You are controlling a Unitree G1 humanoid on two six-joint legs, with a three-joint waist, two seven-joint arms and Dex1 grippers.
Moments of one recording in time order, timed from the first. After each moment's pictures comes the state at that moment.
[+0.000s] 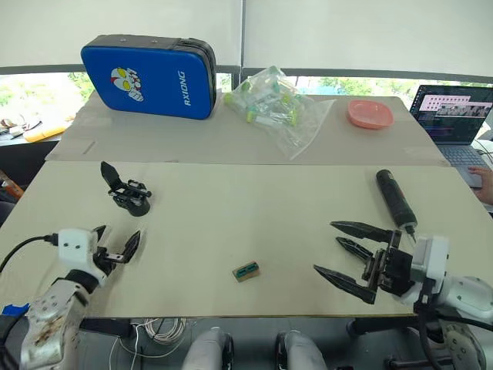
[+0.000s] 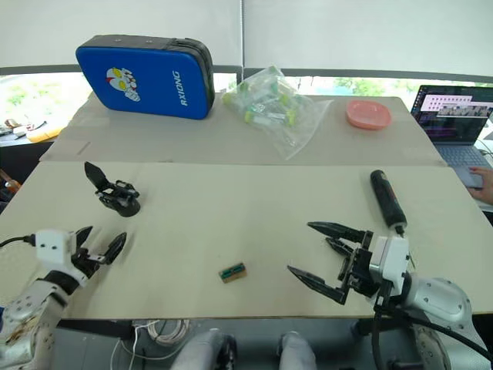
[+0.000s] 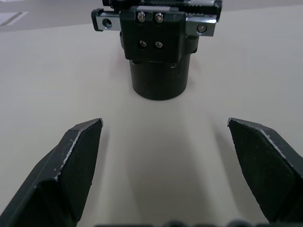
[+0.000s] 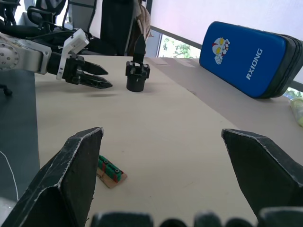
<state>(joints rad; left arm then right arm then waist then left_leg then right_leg) 0.08 0.48 0.39 -0.04 -0.33 0.19 -0.46 0.20 -0.64 -0.25 -0.58 0.60 0.06 0.97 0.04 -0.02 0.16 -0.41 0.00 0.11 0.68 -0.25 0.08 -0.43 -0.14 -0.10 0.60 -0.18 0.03</state>
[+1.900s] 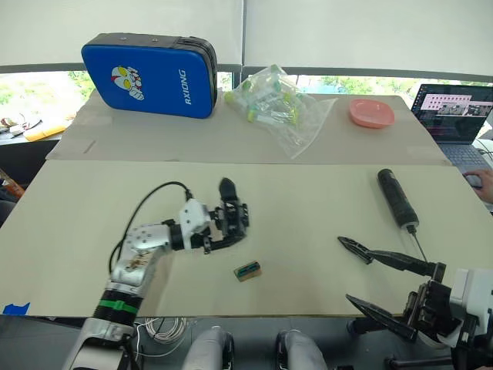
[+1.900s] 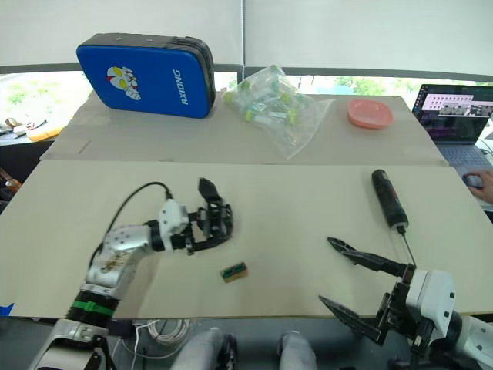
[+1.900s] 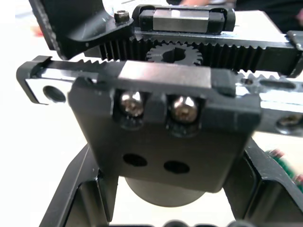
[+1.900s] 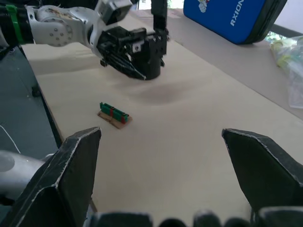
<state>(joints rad) -0.41 0.39 -0.18 0.20 -0.25 -0.07 -1.10 0.62 -0.66 -0.50 -0.73 0.65 0.06 1.00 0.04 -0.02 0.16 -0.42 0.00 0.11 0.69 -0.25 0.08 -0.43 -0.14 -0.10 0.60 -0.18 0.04</state>
